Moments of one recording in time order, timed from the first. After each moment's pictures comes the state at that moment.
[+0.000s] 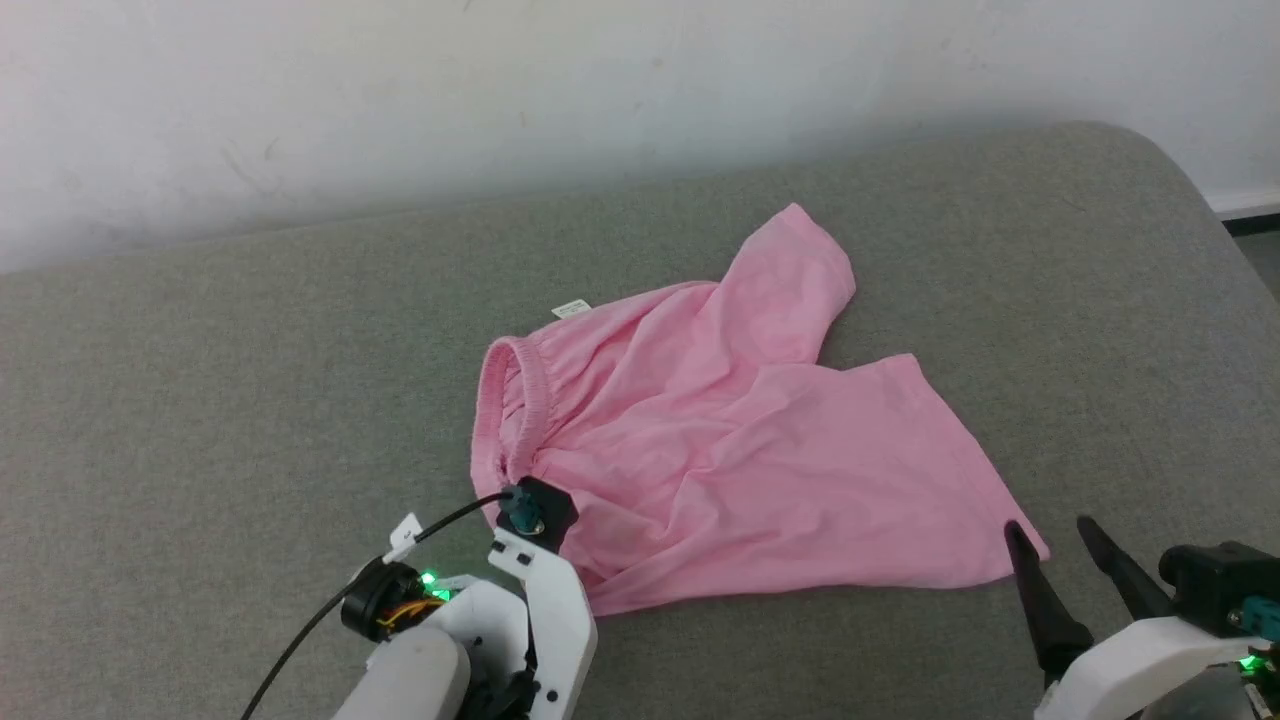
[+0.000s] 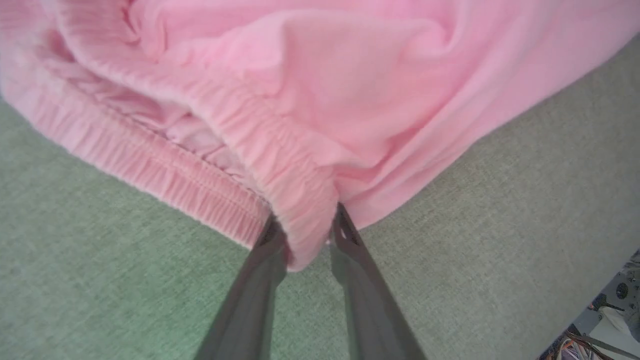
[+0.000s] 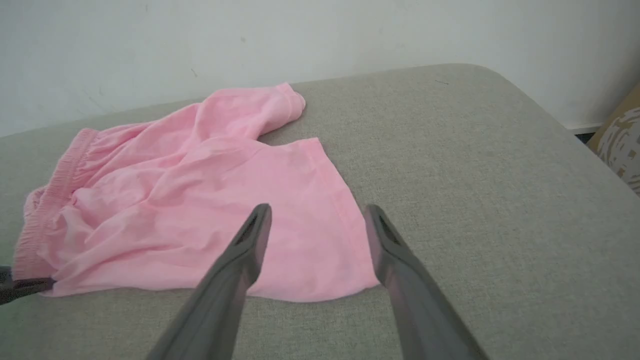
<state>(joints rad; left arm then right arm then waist) -0.23 0.19 -0.44 0.25 -0.26 -0.10 0.71 0.17 -0.08 -0.06 -0.16 0.23 0.13 0.19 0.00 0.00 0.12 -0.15</state>
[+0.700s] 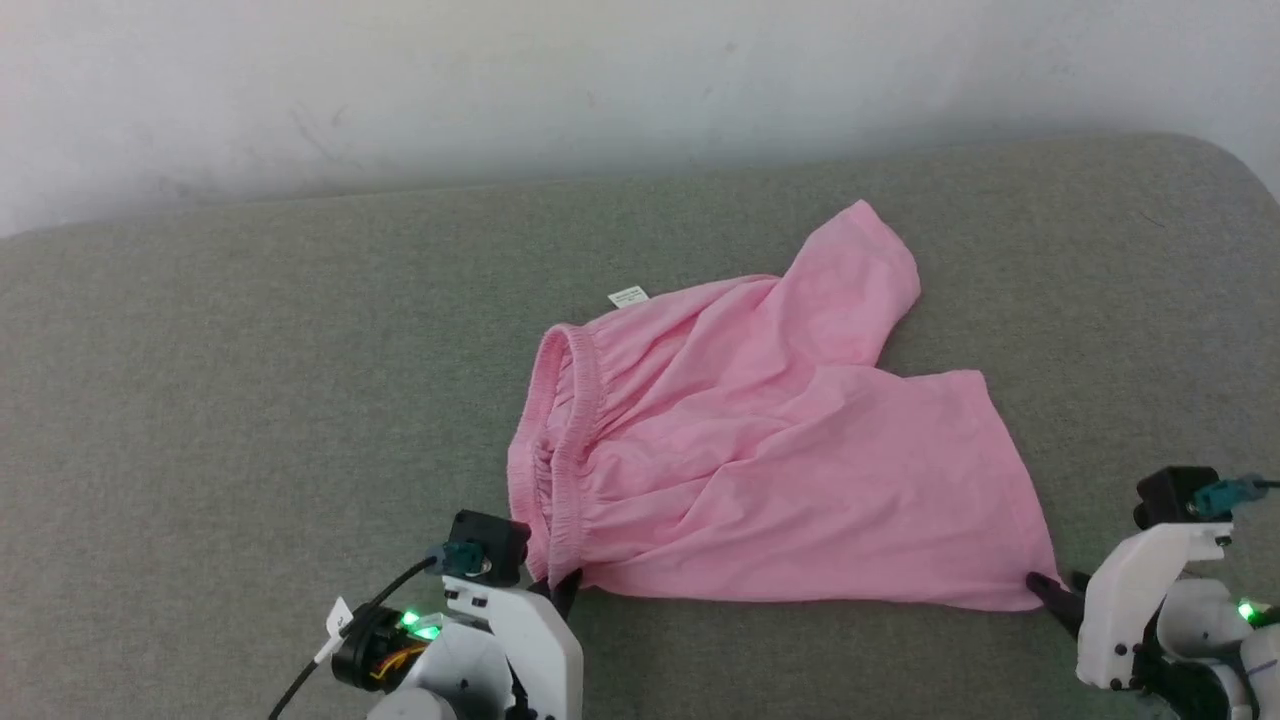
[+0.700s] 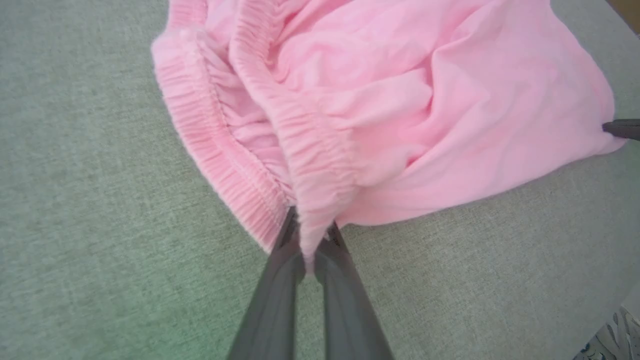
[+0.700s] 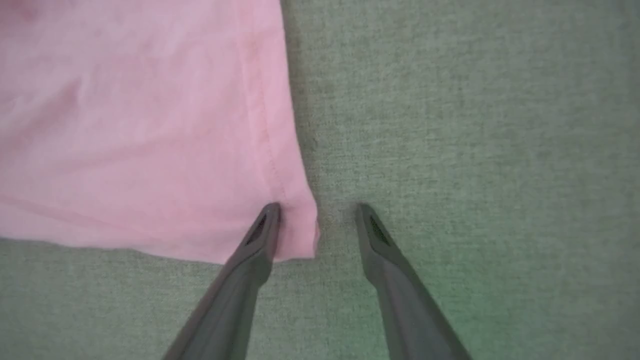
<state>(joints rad) -0.09 0.16 -0.36 0.13 -0.31 -0.02 0.40 -0.14 -0.33 0.08 0.39 0.52 0.13 0.57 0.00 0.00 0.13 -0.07</state>
